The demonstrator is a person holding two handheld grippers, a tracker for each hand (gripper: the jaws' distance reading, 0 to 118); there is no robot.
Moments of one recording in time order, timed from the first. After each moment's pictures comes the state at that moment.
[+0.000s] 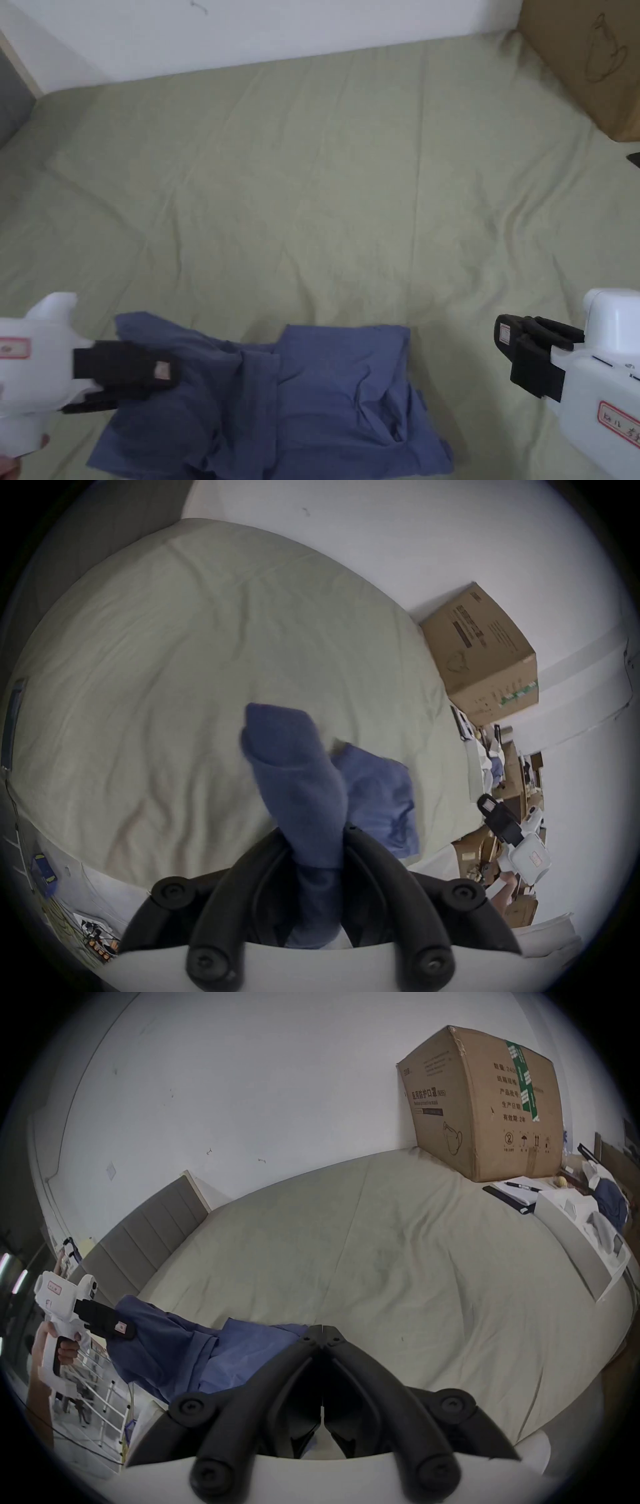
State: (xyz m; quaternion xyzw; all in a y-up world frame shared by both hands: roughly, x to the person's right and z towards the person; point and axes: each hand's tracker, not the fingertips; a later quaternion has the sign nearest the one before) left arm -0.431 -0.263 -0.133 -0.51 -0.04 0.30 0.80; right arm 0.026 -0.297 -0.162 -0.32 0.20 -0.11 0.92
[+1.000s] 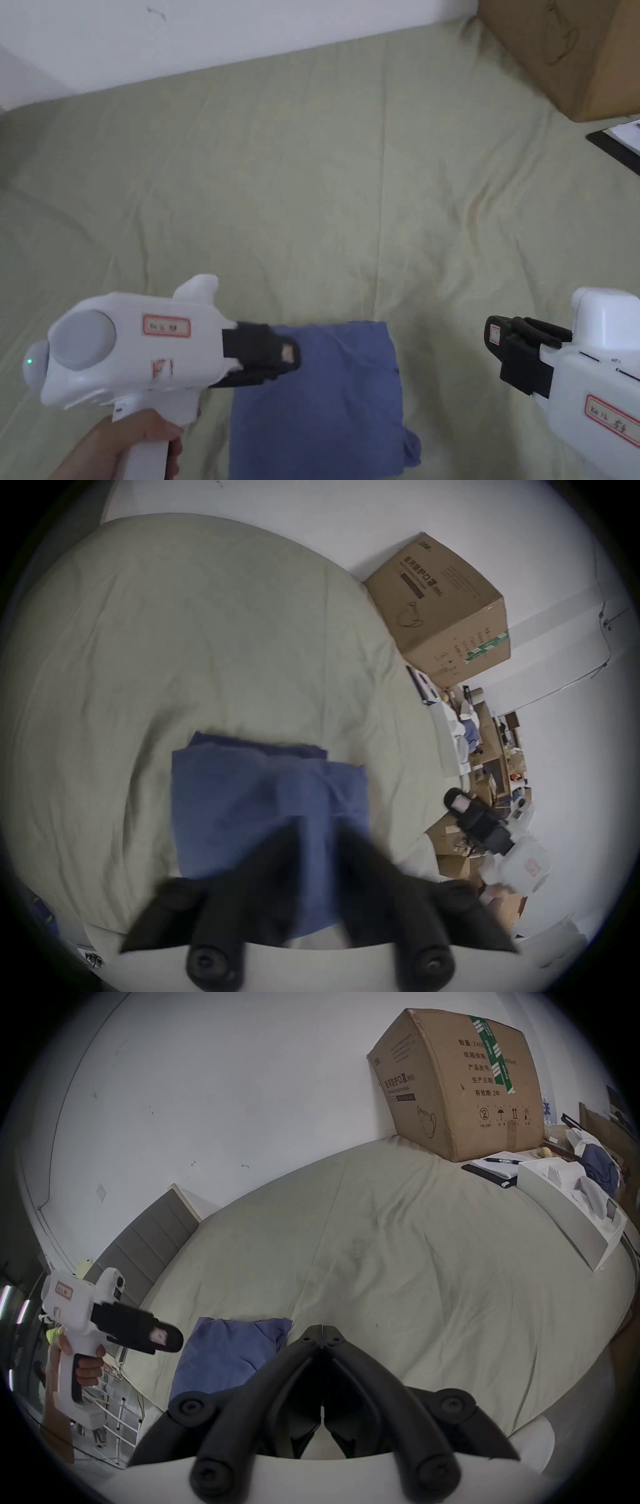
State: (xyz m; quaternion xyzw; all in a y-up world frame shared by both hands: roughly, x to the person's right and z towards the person) left arm -0.321 -0.311 -0.179 -0.53 -0.14 0.28 0.79; right arm 0.060 -0.313 -0.162 -0.34 0.18 -0.14 0.91
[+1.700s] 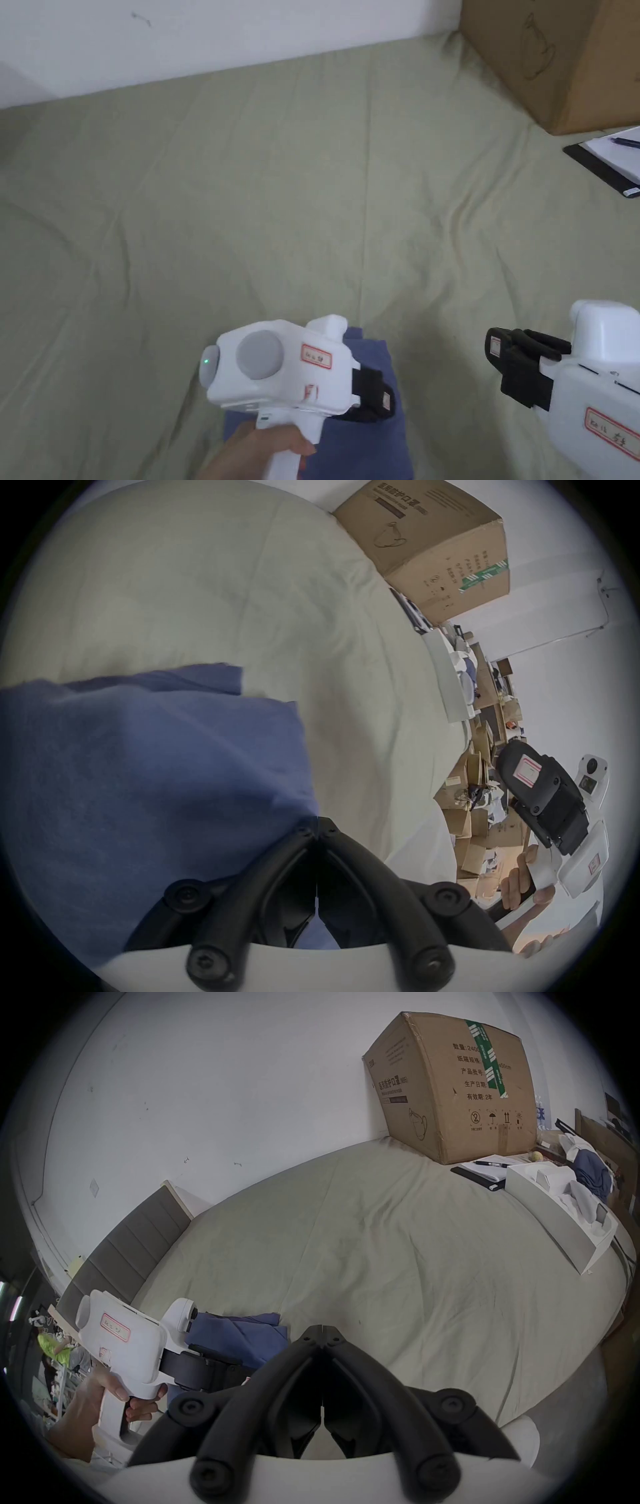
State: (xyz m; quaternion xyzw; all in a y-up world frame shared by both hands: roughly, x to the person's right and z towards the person) left arm -0.208 -0.382 -0.230 -0.59 -0.23 0.23 0.74; right arm 0.069 -0.306 -0.156 -0.34 0.16 -0.13 0.92
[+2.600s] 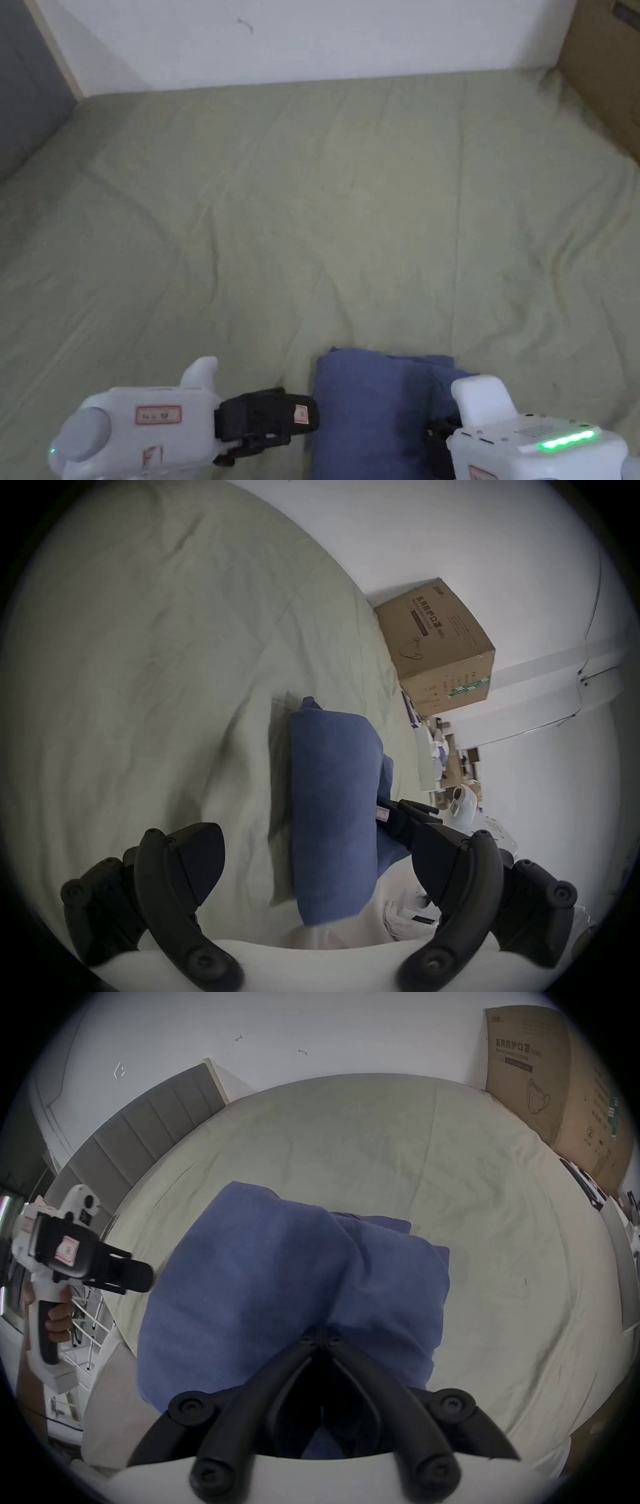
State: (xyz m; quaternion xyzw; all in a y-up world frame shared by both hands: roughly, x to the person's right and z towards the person) left arm -0.433 -0.399 -0.148 -0.47 -0.19 0.41 0.76; right arm -0.086 -0.388 -0.187 -0.47 0.26 0.03 0.84
